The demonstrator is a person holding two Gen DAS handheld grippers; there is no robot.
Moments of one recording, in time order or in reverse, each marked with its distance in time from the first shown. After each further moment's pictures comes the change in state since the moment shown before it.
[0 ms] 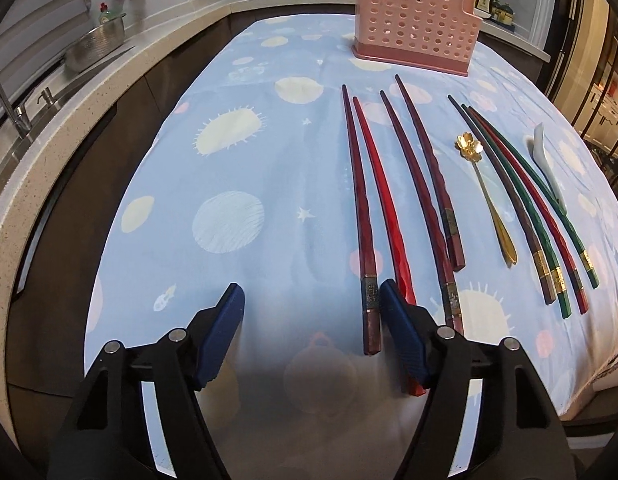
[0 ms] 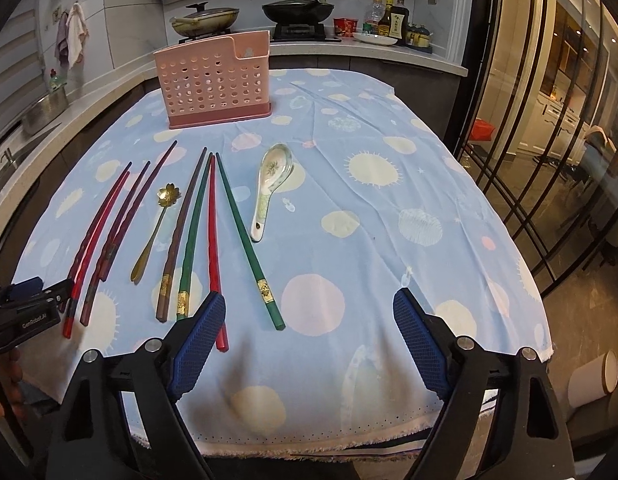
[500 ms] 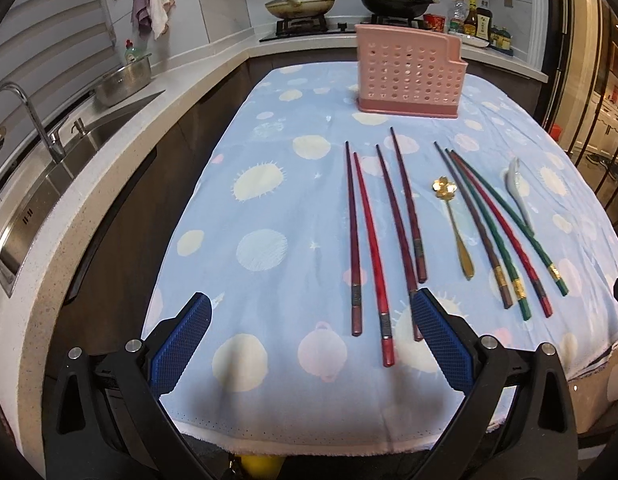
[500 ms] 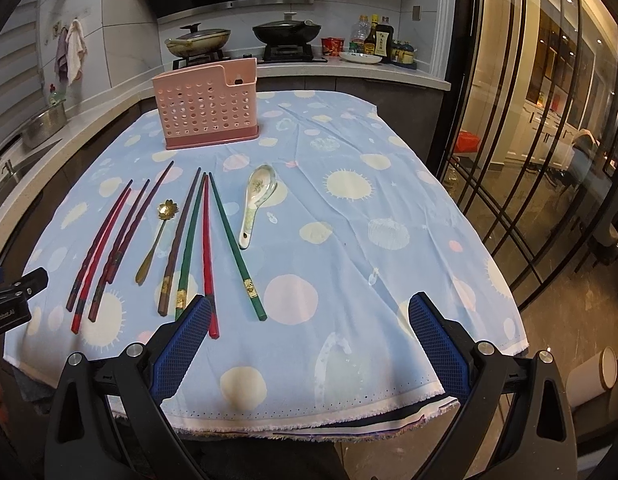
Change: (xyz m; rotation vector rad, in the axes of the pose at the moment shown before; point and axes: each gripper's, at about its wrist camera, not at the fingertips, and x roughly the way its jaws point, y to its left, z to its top) left arm -0.062 -0.007 0.001 -0.003 -0.117 0.085; right arm -0.032 -0.014 -0.009 0.020 -0.068 -0.032
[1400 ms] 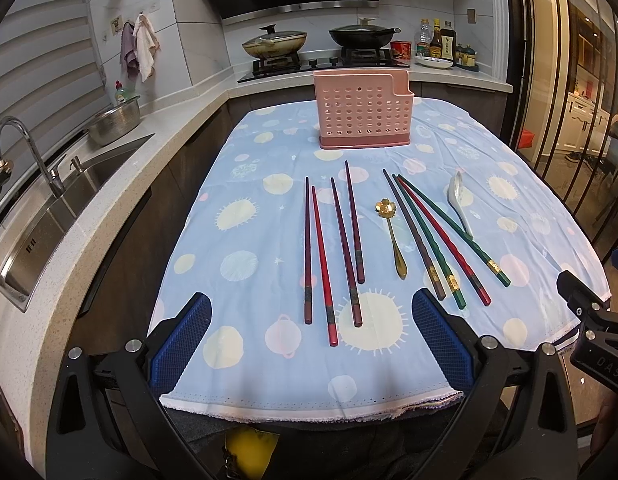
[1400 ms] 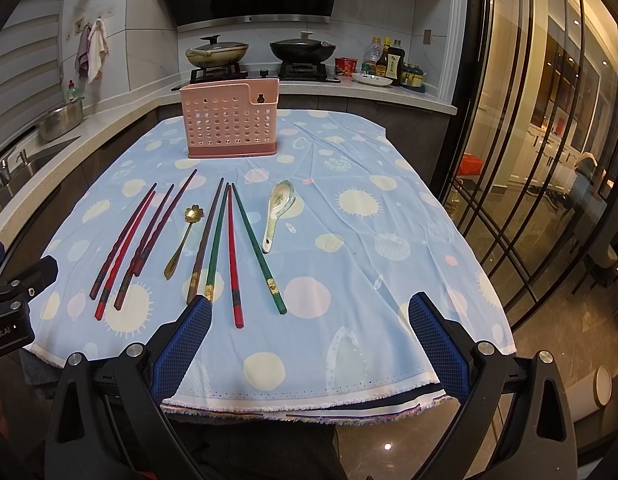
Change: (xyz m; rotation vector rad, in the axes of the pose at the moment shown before) left arm -0.077 -0.031 -0.015 0.072 -0.130 -0.046; right arm -0.038 0.018 -0.006 -0.057 -0.074 0.008
